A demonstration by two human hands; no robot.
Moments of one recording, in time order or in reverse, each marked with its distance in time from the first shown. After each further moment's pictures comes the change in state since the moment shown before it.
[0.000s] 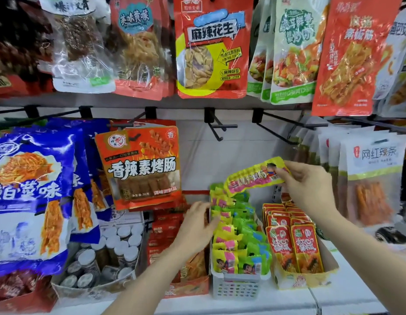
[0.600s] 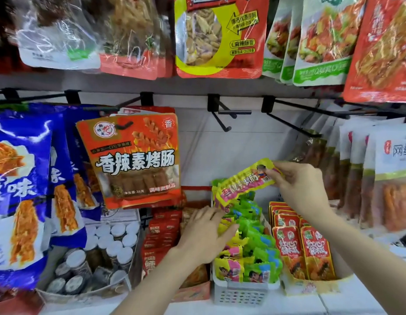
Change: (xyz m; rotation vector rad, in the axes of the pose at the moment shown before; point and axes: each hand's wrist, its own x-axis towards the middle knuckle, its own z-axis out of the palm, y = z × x) left_hand 0.014 -0.019 0.026 0.412 -0.177 0.094; right_hand 0.011 0.015 0.040 -0.128 -0.115 -0.175
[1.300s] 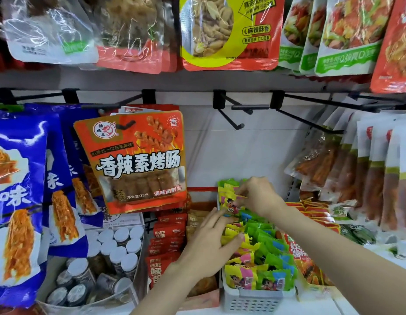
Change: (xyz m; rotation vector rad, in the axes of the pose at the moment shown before) left_hand -0.010 -0.012 0.010 -0.345 0.014 0.027; right_hand 0.017 0.005 0.101 -0.312 -0.551 0.110
